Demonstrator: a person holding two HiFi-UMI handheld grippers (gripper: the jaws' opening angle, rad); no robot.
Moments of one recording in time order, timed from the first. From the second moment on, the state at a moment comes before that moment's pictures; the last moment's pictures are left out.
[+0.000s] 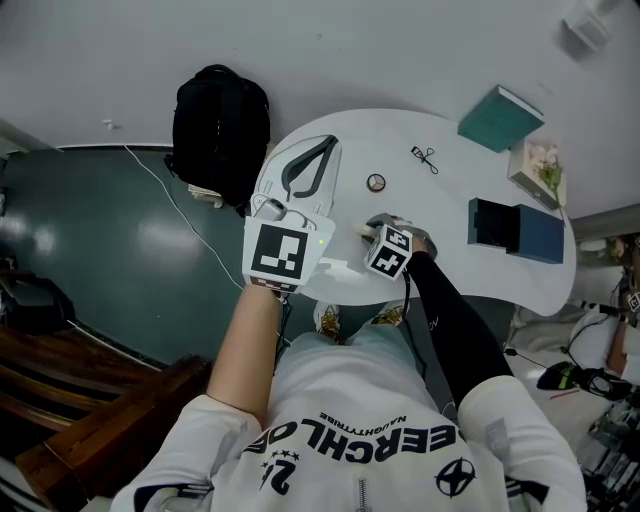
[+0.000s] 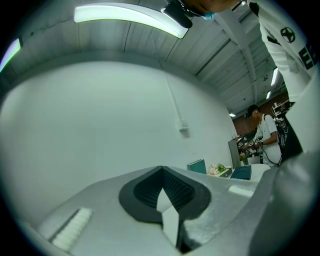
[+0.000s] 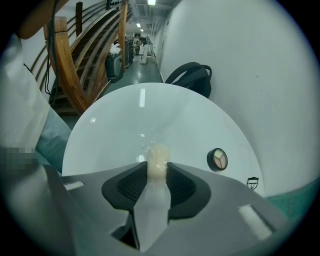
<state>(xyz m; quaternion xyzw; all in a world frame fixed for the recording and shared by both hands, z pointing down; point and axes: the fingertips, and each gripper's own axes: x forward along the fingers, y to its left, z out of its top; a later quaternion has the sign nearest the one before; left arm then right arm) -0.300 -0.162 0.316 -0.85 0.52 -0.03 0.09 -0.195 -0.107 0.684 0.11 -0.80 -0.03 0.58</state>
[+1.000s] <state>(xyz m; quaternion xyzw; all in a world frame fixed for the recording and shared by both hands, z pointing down) -0.289 -0.154 0.288 -0.85 0.52 -0.01 0.10 -0.181 -0.170 0.407 0.46 -0.86 -0.03 0.20</state>
